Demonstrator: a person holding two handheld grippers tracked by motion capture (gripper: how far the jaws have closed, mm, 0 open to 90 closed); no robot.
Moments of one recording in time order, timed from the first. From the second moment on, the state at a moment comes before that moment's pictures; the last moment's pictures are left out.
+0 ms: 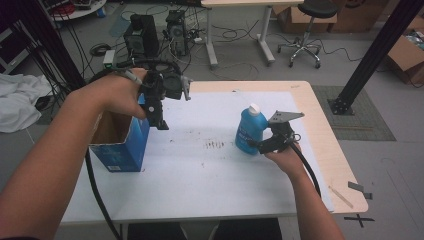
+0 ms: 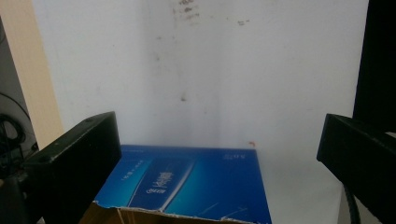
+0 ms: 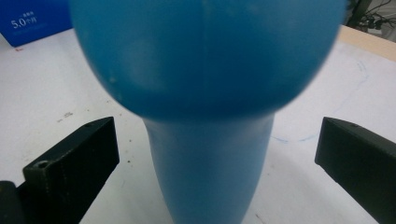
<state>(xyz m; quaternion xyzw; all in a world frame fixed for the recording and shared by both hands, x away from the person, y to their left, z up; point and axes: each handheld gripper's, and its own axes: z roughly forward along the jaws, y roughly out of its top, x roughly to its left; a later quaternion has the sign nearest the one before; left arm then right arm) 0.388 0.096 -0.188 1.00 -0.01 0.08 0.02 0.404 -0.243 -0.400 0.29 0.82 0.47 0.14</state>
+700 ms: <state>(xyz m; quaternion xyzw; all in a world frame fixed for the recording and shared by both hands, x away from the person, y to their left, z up) 0.384 0.098 -0.189 1.00 -0.01 0.08 0.03 0.407 -0.230 -0.415 0.30 0.80 0.50 0.15</state>
